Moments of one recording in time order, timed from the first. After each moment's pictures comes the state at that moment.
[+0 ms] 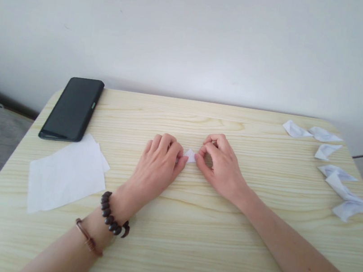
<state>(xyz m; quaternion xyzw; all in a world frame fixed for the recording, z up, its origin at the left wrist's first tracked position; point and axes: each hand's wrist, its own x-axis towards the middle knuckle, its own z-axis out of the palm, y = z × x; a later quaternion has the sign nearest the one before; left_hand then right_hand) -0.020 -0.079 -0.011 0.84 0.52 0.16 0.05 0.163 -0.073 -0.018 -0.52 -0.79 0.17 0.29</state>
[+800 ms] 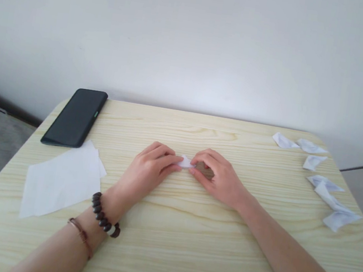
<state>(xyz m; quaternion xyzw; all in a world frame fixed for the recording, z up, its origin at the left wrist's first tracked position) -0.037 -0.069 -0.016 0.86 0.40 0.31 0.11 0.181 -0.068 -0.016 -0.39 -0.84 0.23 0.31</state>
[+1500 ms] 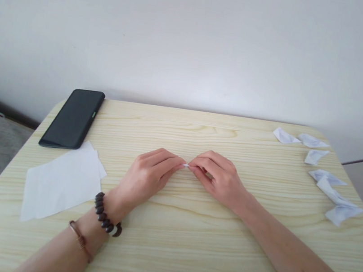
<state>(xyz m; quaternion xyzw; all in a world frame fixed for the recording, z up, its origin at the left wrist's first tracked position) -0.031 -0.078 -0.007 0.86 0.35 0.36 0.10 0.176 -0.076 -0.017 -0.35 -0.85 0.14 0.36</state>
